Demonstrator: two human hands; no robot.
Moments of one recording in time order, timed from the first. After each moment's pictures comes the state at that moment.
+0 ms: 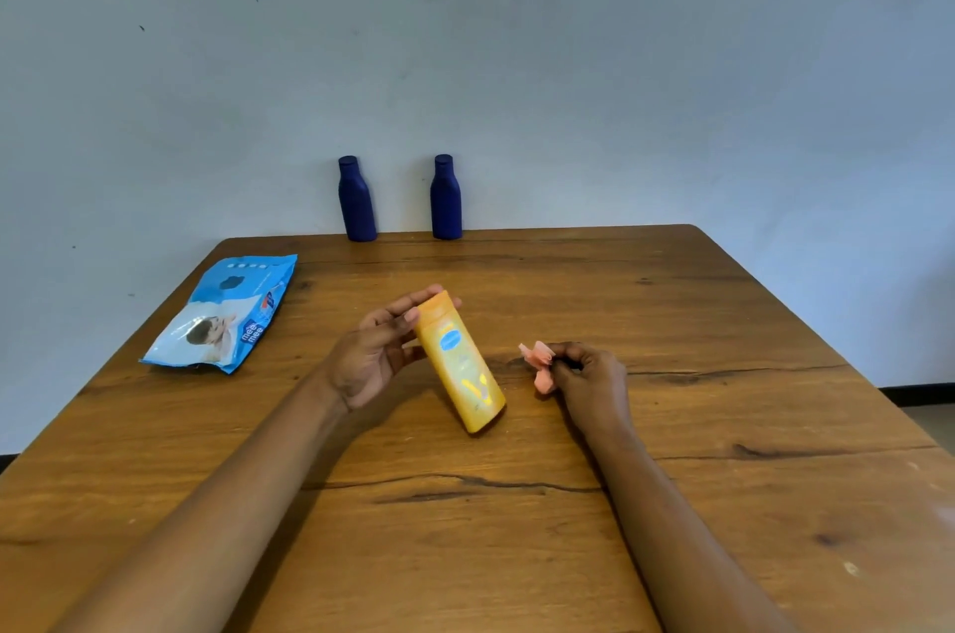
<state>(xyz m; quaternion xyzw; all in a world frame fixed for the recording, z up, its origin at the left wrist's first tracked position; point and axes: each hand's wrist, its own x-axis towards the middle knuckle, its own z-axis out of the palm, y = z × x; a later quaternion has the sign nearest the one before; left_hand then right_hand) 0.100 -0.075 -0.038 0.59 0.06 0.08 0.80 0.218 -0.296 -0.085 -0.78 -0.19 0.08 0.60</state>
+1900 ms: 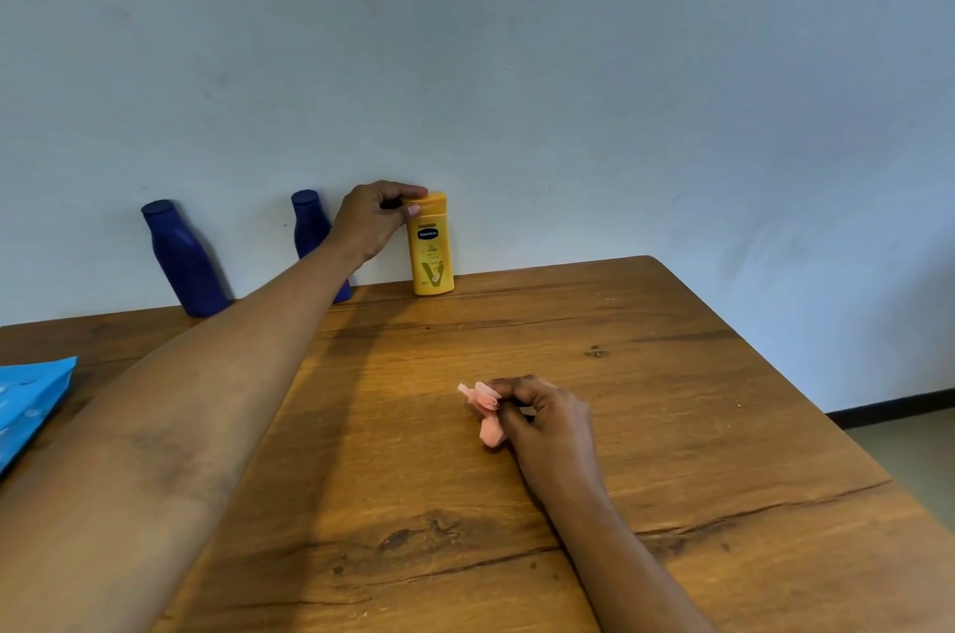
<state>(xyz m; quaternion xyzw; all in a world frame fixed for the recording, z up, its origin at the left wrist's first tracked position) 0.448 0.001 -0.009 0.86 0.09 0.25 0.43 0.354 -0.283 -0.101 -0.77 -0.25 0.07 0.58</state>
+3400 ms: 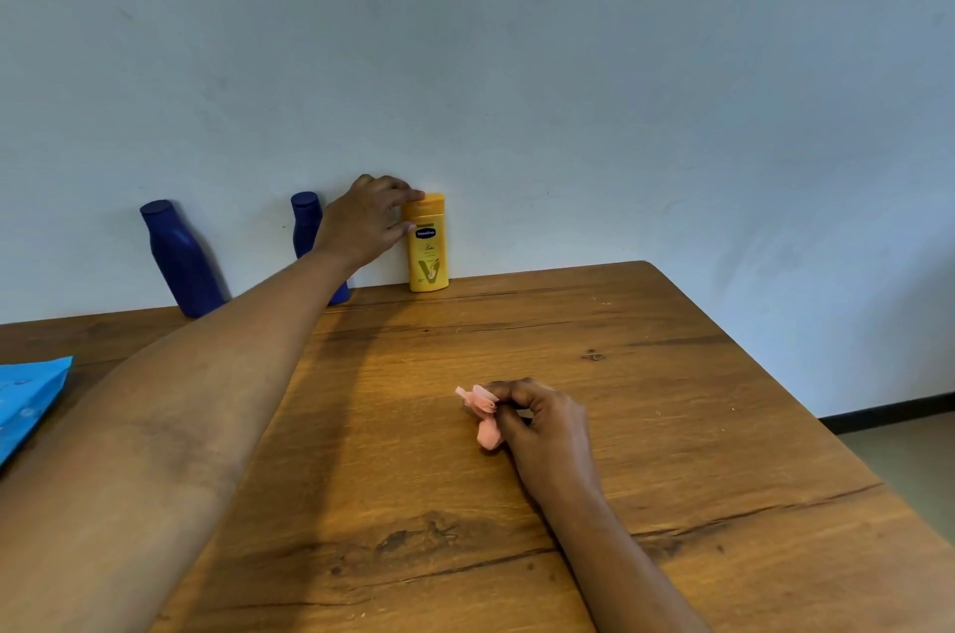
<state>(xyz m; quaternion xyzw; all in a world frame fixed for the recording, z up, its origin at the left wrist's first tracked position) 0.439 0.010 -0.005 0.95 0.01 0.30 0.01 0.354 -0.283 -0.102 -0.77 -0.26 0.05 0.58</state>
